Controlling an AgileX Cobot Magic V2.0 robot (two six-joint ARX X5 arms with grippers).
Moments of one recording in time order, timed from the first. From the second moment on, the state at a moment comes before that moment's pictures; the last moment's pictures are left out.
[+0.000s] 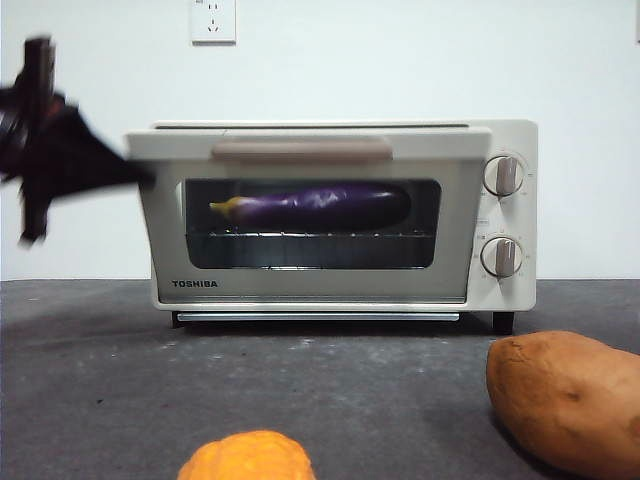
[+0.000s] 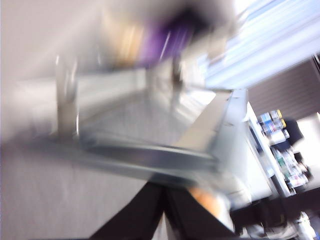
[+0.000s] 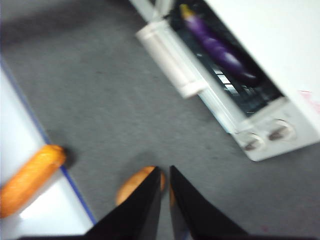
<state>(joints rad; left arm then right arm) 0.01 1.57 0.88 -0.02 1.25 -0.22 1.00 1.03 1.56 -1.33 0.14 -0.05</state>
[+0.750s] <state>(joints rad) -0.09 1.25 1.14 -0.51 0.65 -0.14 0.89 1.03 1.06 -0.90 0.31 -0.05</state>
